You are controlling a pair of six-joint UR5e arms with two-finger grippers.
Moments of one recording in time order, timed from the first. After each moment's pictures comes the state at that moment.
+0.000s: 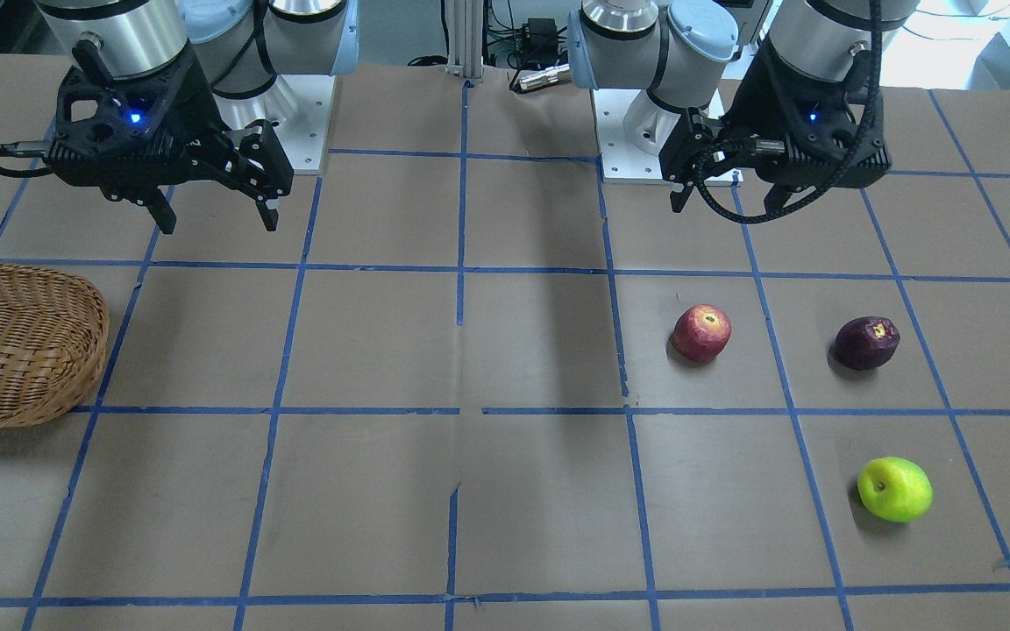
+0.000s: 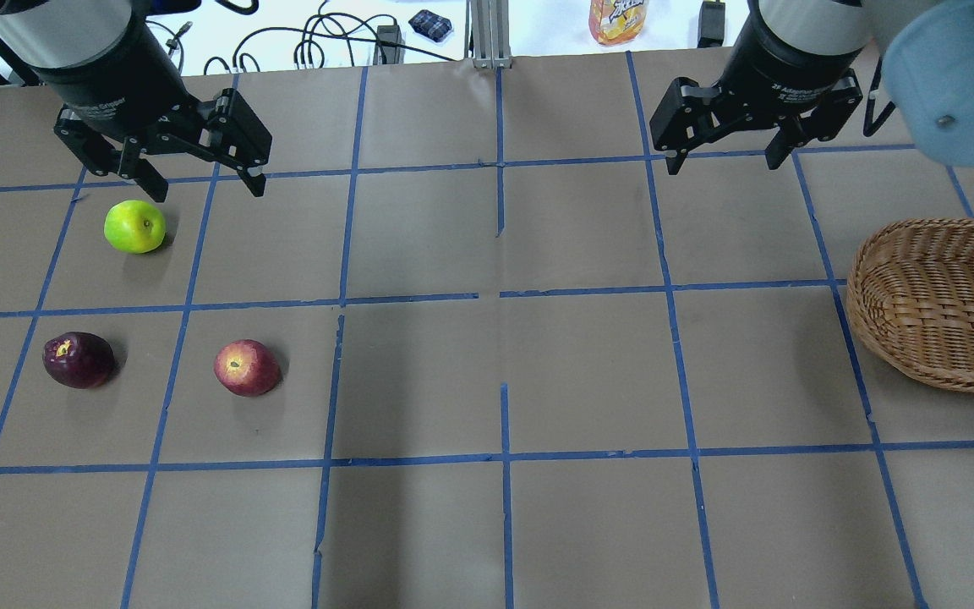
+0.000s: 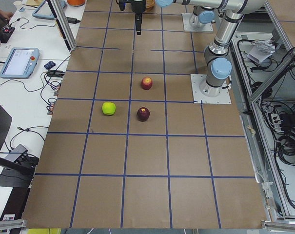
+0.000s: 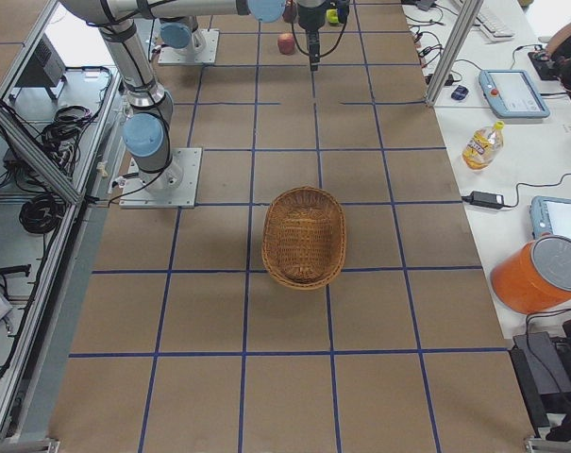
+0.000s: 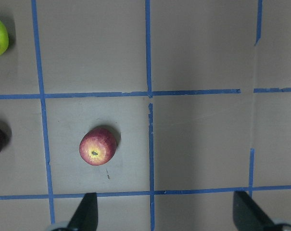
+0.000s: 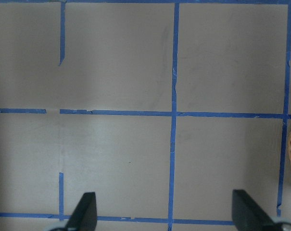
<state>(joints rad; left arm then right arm) -1.54 -1.58 -1.48 -1.68 1.55 0.04 1.61 -1.58 1.55 -1.65 -1.54 0.01</state>
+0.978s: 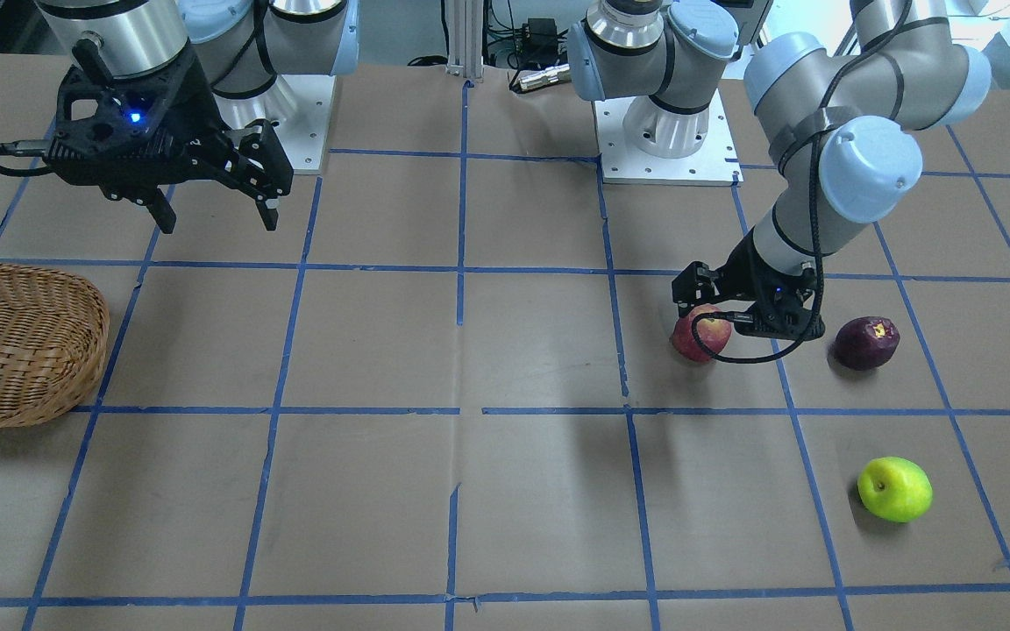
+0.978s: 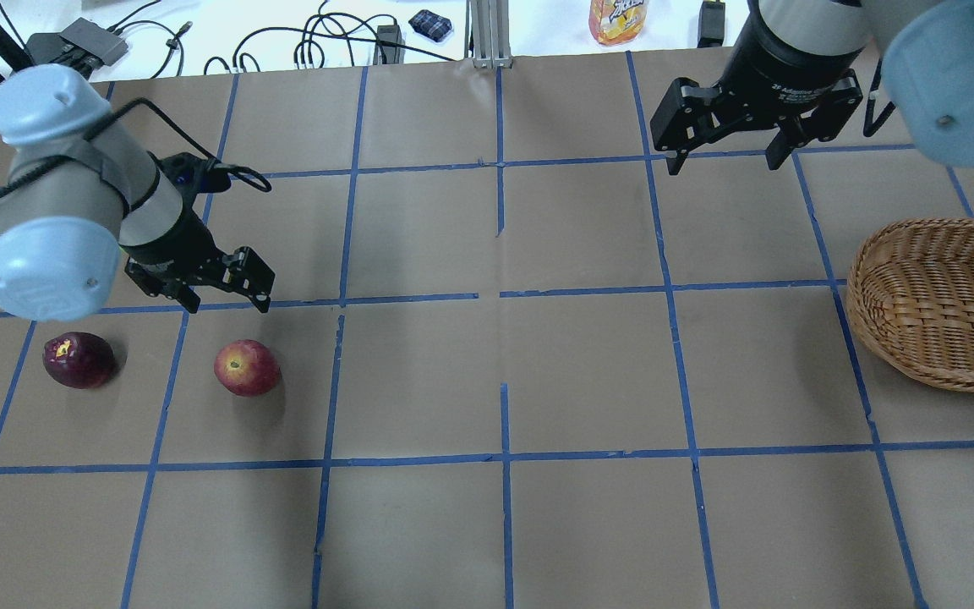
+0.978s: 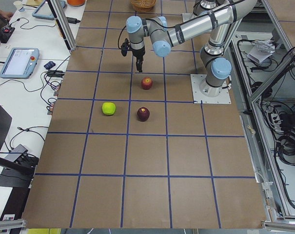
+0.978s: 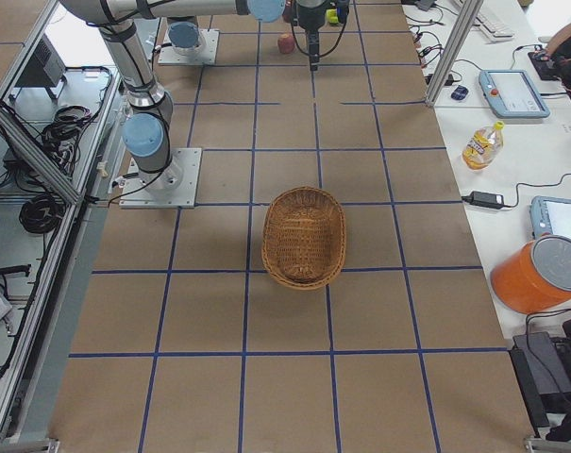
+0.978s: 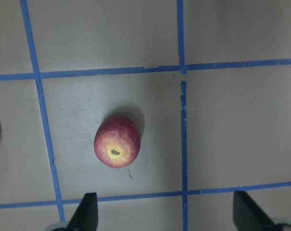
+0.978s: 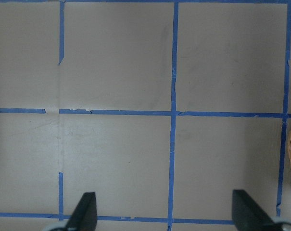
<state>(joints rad) -1.37 -1.67 -1.98 -1.16 1.55 0.27 1.61 -1.58 1.55 -1.65 -1.54 0.01</state>
